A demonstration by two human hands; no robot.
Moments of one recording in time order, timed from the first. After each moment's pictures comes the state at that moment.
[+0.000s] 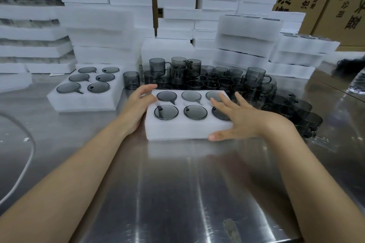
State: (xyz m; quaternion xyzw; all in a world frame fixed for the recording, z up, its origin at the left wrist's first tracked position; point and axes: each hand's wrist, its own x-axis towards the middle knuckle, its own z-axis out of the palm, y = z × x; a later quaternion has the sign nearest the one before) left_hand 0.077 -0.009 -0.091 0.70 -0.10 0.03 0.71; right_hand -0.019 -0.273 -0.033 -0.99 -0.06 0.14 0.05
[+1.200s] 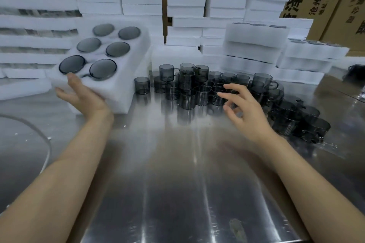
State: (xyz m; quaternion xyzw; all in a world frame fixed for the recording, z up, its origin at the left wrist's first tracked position) left_hand 0.067 0.062 -0.044 0.29 0.09 0.42 0.86; right_hand 0.009 -0.285 -0.077 -0.87 -0.23 -0.31 0.31
